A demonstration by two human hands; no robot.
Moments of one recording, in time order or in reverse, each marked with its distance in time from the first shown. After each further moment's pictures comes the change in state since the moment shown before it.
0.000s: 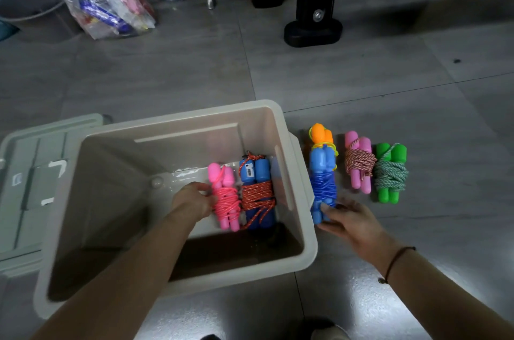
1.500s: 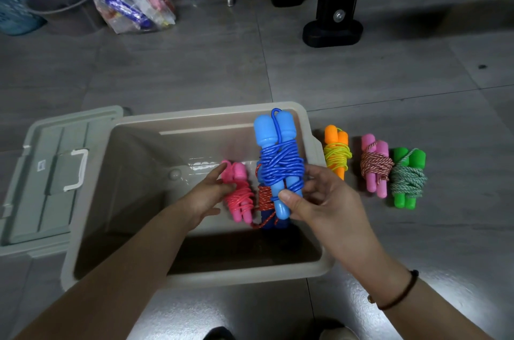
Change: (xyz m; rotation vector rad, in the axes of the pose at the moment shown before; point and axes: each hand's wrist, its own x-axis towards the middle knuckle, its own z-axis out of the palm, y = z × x) left_hand -0.039 0.021 -0.017 -0.263 -0.300 0.055; right_hand -0.070 -0.037 0.097 -0.426 -0.097 -0.530
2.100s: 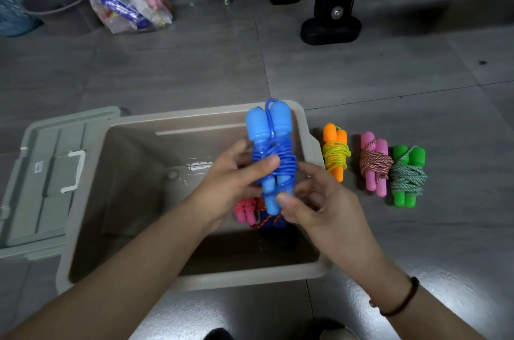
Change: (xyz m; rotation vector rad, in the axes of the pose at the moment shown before) left_hand -0.066 0.055 0.046 -0.232 -0.165 0.429; right_hand -0.008 -0.010 -0.002 -0.058 -0.021 -0.048
